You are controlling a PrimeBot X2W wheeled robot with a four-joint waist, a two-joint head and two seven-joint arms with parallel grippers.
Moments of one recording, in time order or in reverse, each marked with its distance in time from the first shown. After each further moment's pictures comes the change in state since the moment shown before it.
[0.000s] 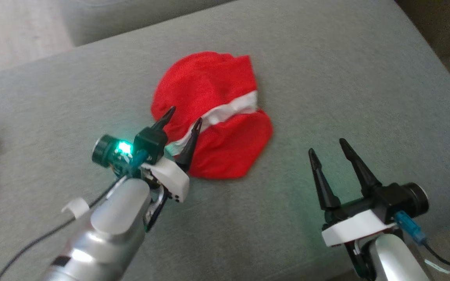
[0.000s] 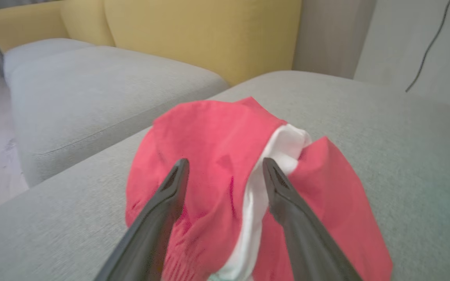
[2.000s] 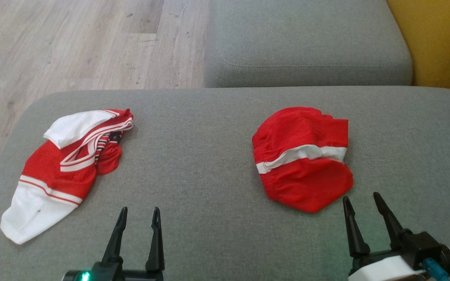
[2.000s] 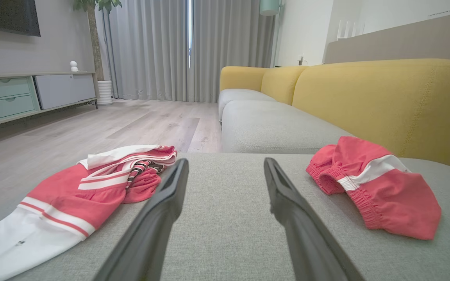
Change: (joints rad) left arm 0.829 -0.111 0.554 -0.652 0.308 0.093 -0.044; right arm 0.226 0.008 -0.140 -0.013 0.045 0.000 0.000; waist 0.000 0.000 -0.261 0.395
